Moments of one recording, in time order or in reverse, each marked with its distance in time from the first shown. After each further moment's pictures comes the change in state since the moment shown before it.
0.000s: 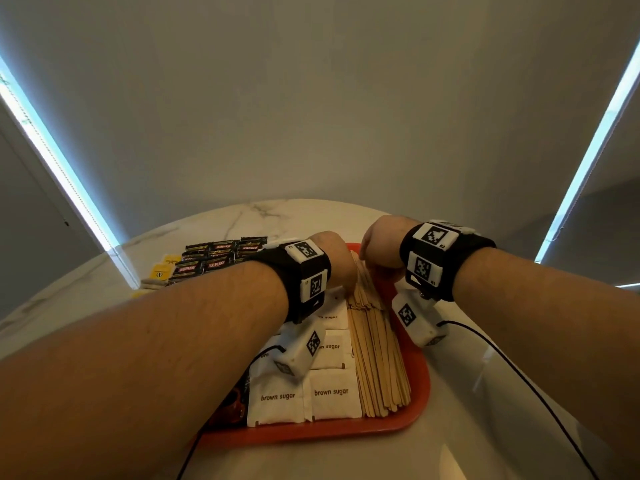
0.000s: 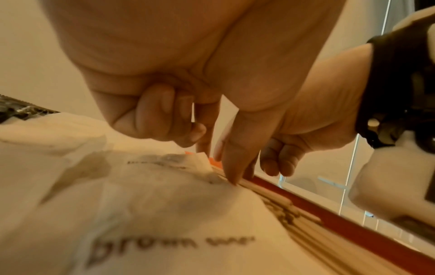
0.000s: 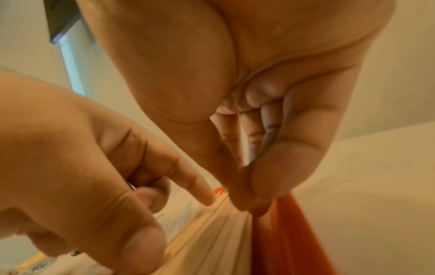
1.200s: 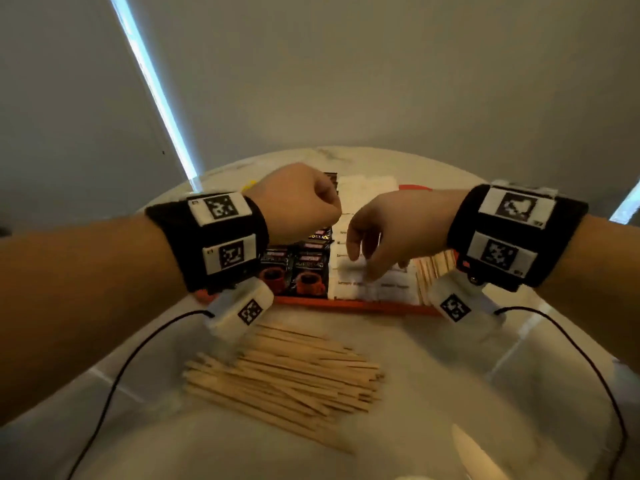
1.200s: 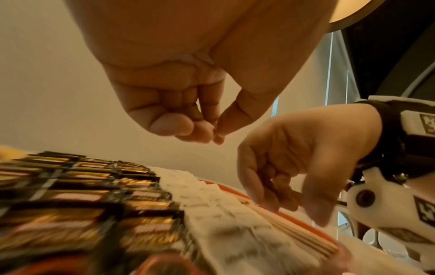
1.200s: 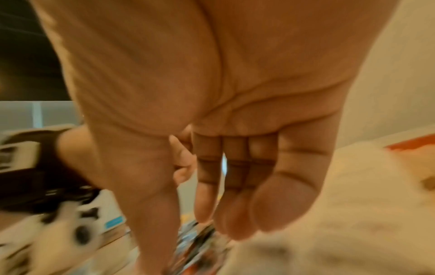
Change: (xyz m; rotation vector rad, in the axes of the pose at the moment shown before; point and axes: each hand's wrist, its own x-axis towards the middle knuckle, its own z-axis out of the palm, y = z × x) left_hand -0.192 -0.114 -0.016 -0.433 0.349 0.106; right_hand -0.188 -0.099 0.013 -0.224 -0.345 -0.486
